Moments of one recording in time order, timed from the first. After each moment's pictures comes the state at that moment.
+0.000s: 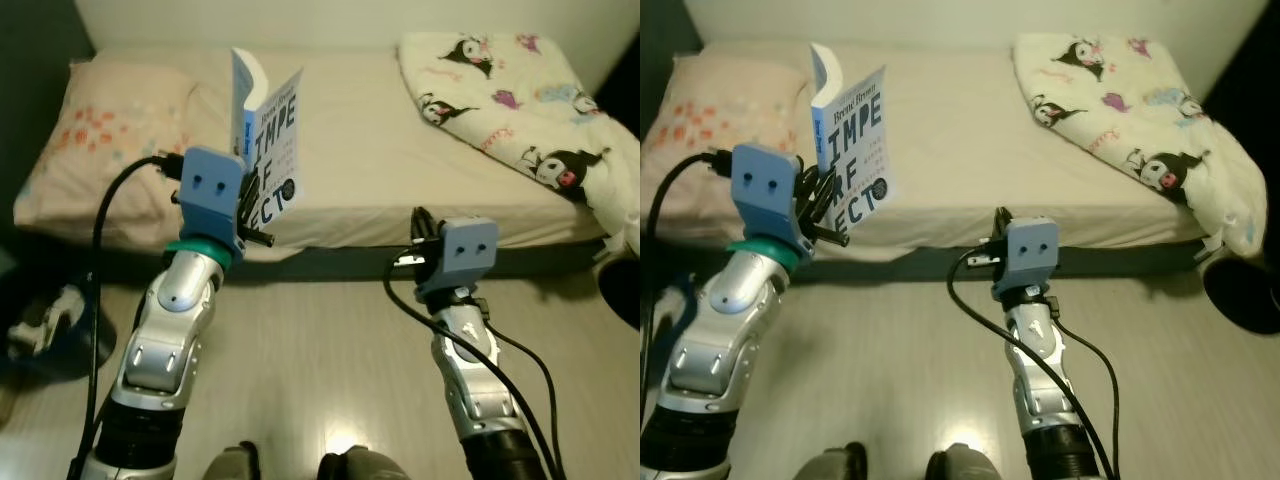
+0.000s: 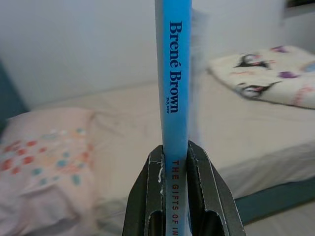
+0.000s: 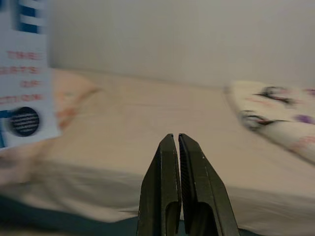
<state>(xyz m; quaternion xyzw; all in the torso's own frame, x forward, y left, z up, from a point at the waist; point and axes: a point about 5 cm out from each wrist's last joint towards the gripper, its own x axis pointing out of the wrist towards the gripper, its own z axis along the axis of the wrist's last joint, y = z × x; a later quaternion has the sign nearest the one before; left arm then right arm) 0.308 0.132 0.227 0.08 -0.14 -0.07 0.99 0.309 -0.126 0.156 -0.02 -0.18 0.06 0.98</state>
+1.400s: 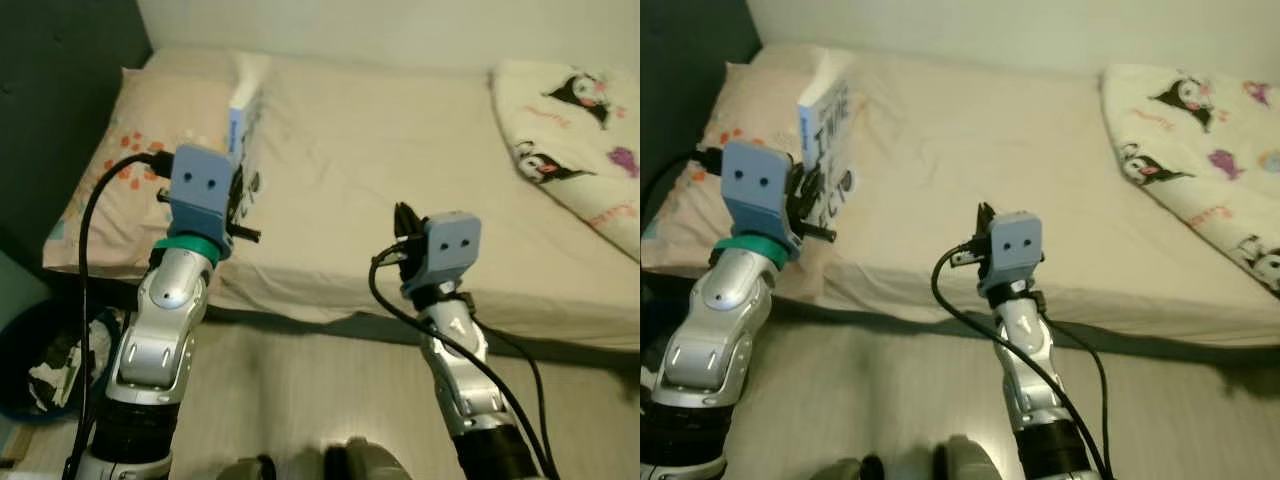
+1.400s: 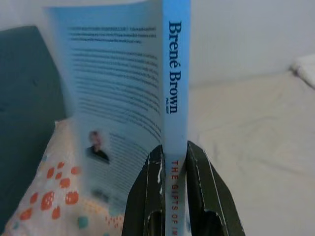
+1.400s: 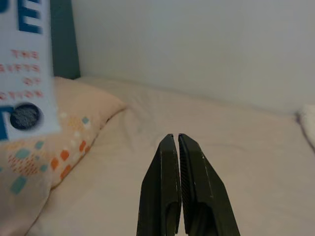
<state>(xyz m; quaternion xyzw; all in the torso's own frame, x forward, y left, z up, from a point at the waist) 0.311 0.136 0.224 0.09 -0.13 -0.05 0.99 0.311 -0.130 0.157 -0.03 -0.18 0.06 0.98</state>
